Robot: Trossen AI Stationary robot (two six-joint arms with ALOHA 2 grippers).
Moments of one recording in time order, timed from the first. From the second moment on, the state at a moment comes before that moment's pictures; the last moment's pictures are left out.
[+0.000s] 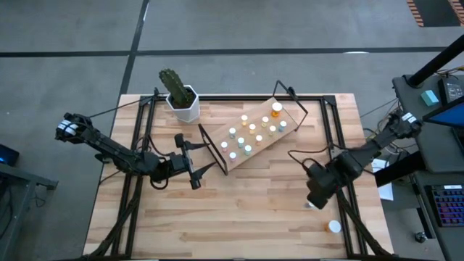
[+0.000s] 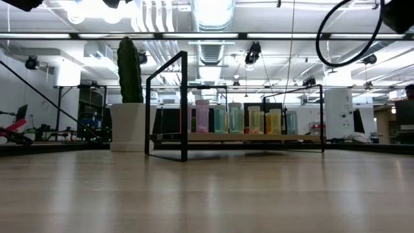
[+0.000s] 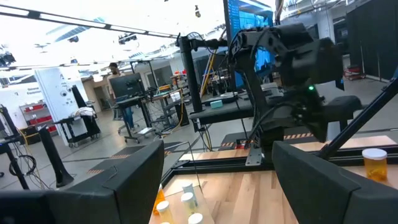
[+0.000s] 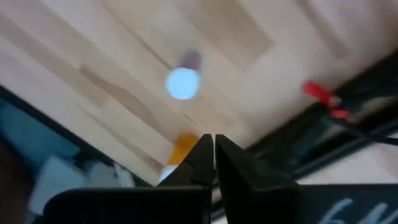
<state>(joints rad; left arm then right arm) -0.41 1.15 0.57 0.85 -0.73 0.37 0.56 1.18 0.98 -1.25 -0.27 1.37</state>
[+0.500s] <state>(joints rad) -0.41 1.15 0.57 0.85 -0.73 0.37 0.71 1.27 0.88 -1.04 -0.18 1.56</state>
